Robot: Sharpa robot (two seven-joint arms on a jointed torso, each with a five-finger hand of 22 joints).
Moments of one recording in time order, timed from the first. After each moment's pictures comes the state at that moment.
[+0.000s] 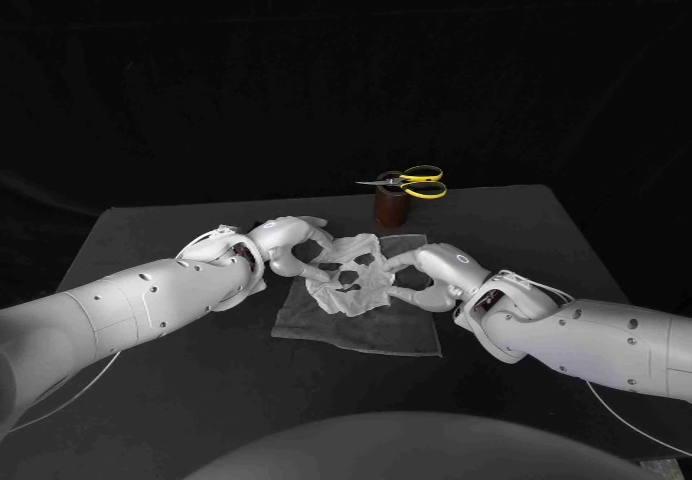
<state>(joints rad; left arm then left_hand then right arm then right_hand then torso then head) 1.10 -0.51 -0.19 1.02 -1.29 -0.31 0.39 1.49 -0.19 -0.05 0.30 0.05 0.87 0.16 0.17 0.11 0.71 0.14 0.06 0.06 0.25 0.13 0.27 0.05 0.07 0.19 0.30 0.10 0.16 0.94 -0.86 -0.16 1.51 -1.47 -0.69 0.17 1.25 -0.17 0.41 0.04 0.06 0.89 0.20 0.08 0.33 0.97 0.17 0.07 0.06 0.81 0.14 0.13 0.26 0.15 0.60 0.29 0.06 0.45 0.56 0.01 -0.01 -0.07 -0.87</state>
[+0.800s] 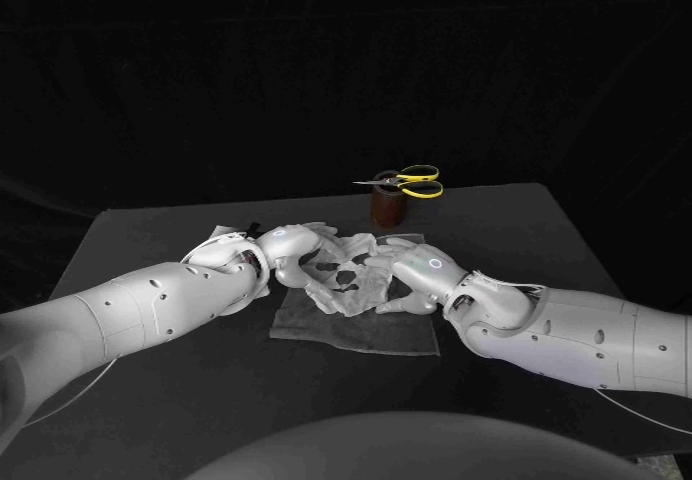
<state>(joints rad) 1.10 -0.48 -0.21 1.01 -1.35 -0.30 0.43 1.41 -0.26 -0.16 0.30 0.06 0.74 0.17 0.11 0.09 0.53 0.13 0.05 0.05 0.25 0.13 0.19 0.04 0.07 0.17 0.29 0.08 0.13 0.94 -0.79 -0.16 1.46 -1.83 -0.62 -0.07 1.37 -0.22 -0.04 0.30 0.11 0.66 0.18 0.06 0.16 0.67 0.20 0.06 0.05 0.46 0.17 0.05 0.07 0.09 0.32 0.29 0.05 0.18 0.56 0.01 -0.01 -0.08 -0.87</state>
